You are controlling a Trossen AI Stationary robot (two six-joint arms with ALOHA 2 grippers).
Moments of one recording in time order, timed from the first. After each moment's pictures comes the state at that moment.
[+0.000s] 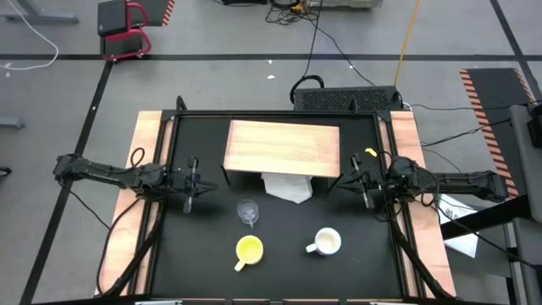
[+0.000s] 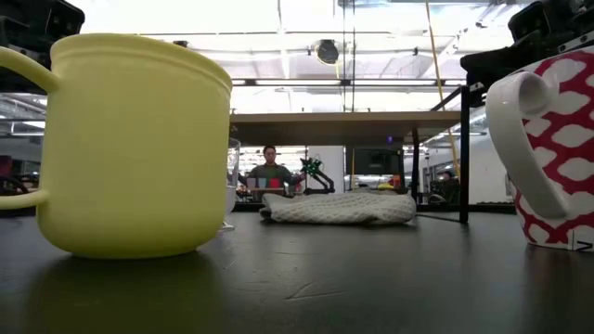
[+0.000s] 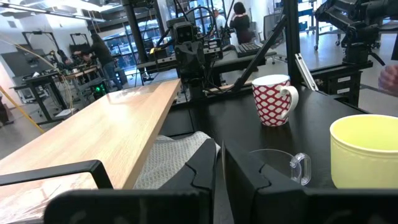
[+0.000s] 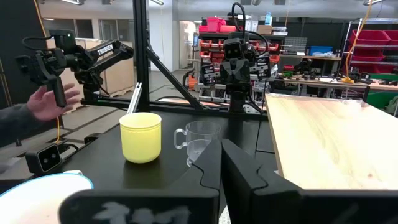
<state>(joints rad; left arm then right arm) -0.15 0.30 0.01 0.29 -0.07 0.21 -0.12 0.31 0.02 0.36 -0.32 -0.01</state>
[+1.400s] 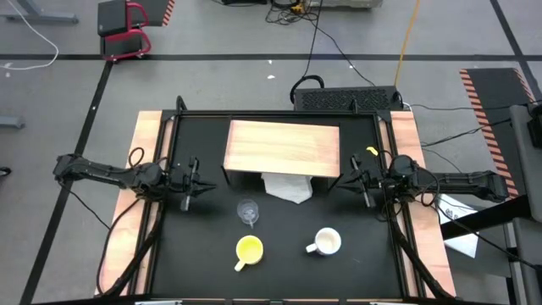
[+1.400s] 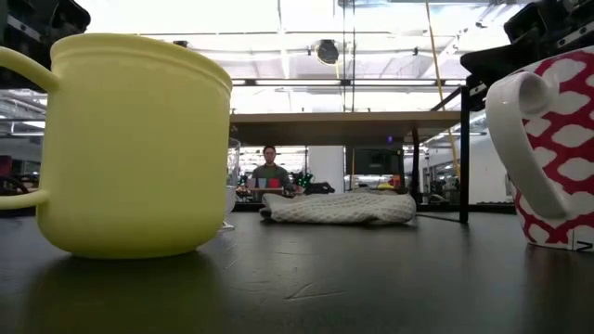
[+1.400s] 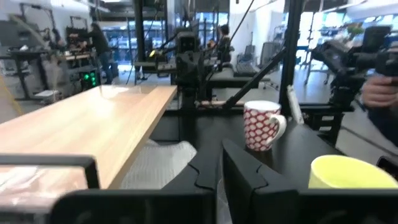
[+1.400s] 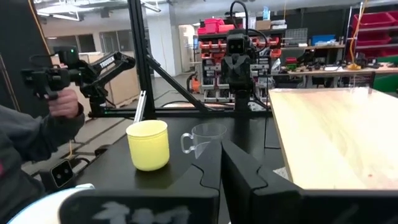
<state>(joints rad) -0.15 0.30 0.01 0.36 -0.05 -0.01 -0.12 0.31 0.02 0.36 -0.32 0.09</state>
